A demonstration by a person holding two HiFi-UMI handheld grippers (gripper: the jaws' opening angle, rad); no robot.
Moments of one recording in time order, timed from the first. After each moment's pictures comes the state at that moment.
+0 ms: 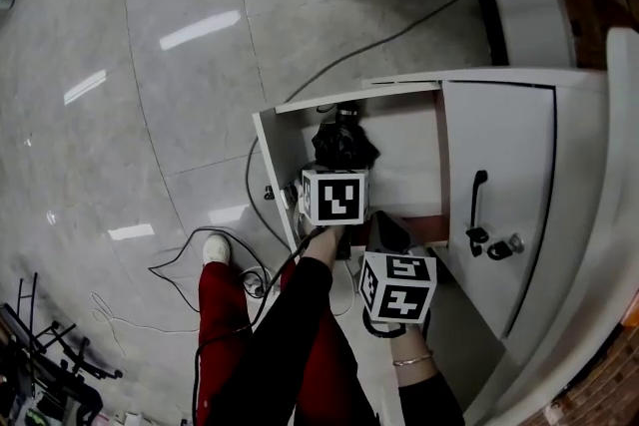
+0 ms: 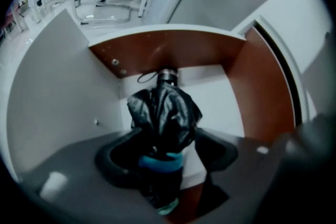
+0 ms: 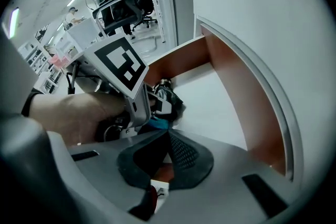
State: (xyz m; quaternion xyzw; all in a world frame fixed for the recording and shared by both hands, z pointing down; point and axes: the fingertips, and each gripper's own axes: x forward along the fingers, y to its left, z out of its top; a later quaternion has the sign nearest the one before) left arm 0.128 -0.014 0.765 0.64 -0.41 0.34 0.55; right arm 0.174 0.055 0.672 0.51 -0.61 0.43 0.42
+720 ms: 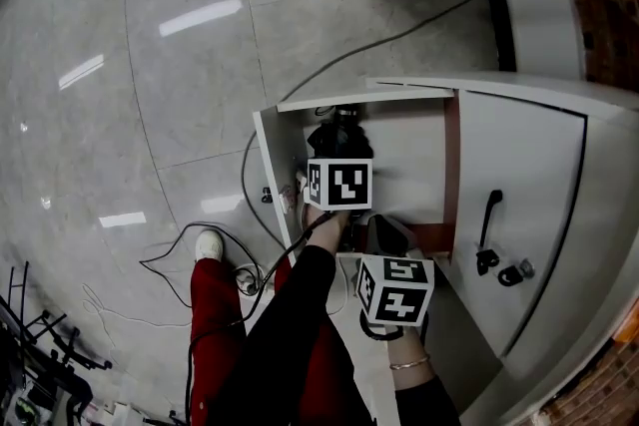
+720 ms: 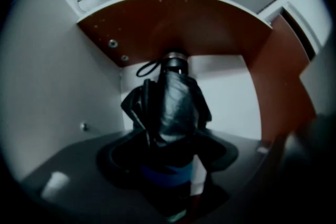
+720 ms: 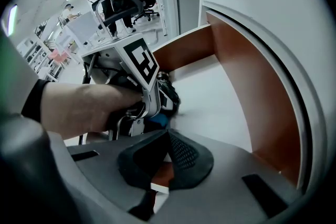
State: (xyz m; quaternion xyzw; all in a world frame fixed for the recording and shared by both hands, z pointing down) left arm 0.126 -0.016 0.805 0.60 -0.42 0.38 0.57; right arm 0.172 0.057 0.693 0.49 -0.61 0.44 0.44
